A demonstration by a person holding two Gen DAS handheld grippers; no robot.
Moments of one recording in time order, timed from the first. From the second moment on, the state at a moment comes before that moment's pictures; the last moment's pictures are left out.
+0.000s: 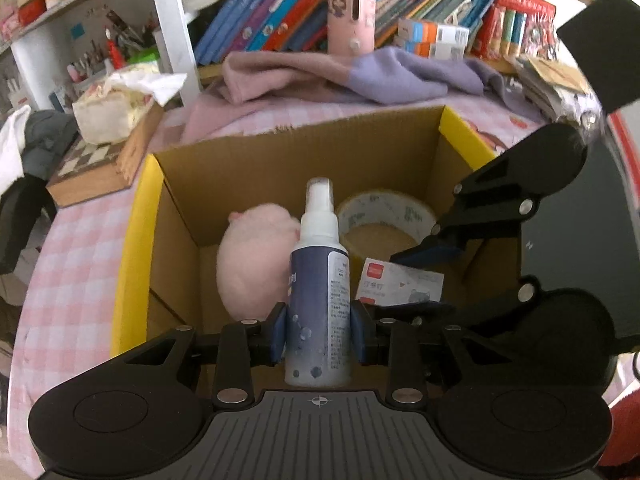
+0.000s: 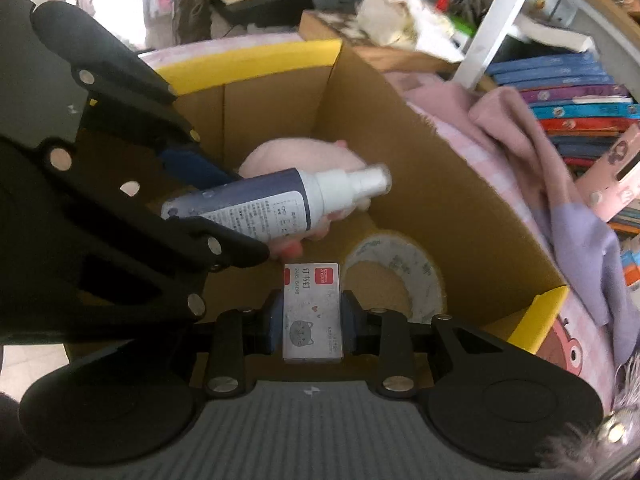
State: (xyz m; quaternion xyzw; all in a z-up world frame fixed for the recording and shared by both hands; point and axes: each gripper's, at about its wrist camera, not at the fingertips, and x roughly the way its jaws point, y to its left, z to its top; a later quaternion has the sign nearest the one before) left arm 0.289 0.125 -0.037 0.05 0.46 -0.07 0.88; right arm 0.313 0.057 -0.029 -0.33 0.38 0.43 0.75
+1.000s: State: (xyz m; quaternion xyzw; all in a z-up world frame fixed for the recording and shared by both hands) left arm 0.207 0.132 0.026 -0.02 0.32 -0.02 0.95; right arm 0.257 0.021 0.031 -0.25 0.30 0.40 0.83
